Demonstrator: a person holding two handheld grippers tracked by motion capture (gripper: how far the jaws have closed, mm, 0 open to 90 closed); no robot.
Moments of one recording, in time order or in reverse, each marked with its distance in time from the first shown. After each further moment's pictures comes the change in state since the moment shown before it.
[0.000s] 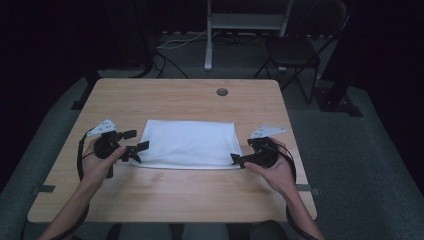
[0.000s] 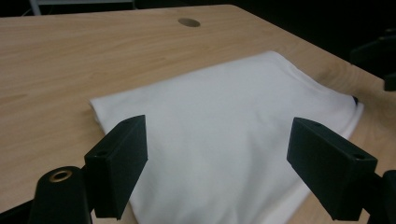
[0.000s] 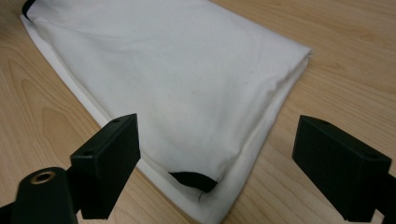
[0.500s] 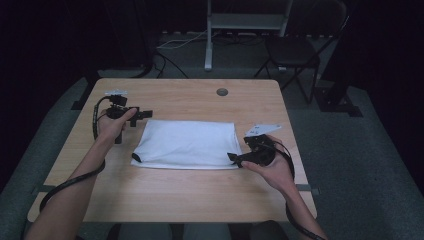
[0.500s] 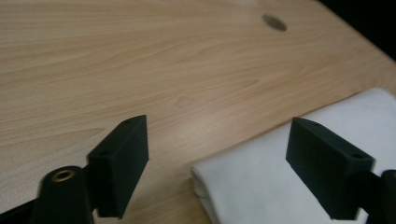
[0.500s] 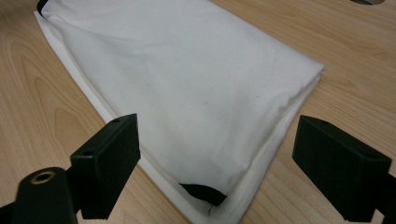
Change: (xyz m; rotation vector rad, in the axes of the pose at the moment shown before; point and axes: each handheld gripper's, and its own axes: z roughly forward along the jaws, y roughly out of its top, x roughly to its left) left arm 0.088 0.040 0.080 0.166 0.100 -0.180; right arm 0.005 0.011 -0.001 0.012 0.019 -0.050
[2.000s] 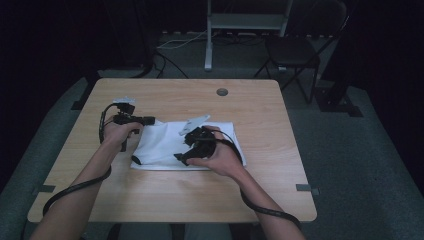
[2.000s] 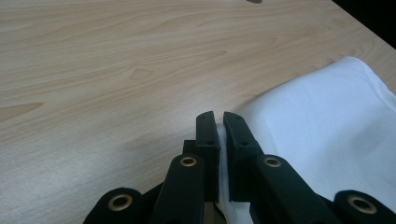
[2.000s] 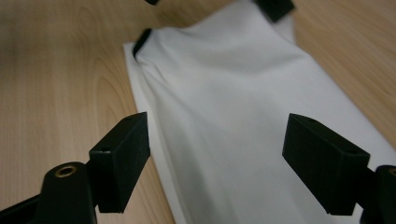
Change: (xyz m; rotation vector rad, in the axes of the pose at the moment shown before) left arm -0.031 -0.018 -0.005 0.024 -0.057 0.053; right arm 0.107 0.096 0.098 0.075 0.204 -0.314
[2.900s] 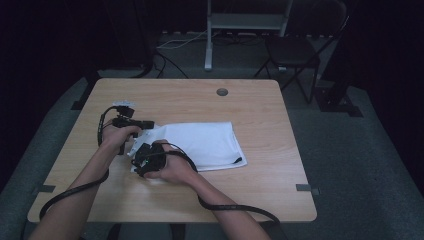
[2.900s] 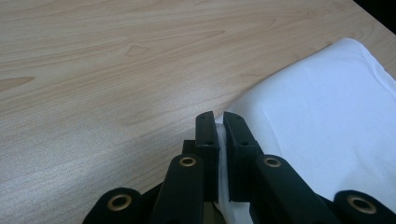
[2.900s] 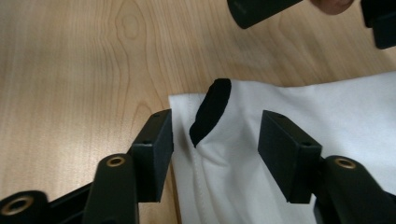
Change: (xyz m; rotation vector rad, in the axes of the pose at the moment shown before) left arm 0.002 -0.009 0.000 0.037 -0.008 -0.014; right arm 0.056 0.039 0.108 0.079 0.090 -0.172
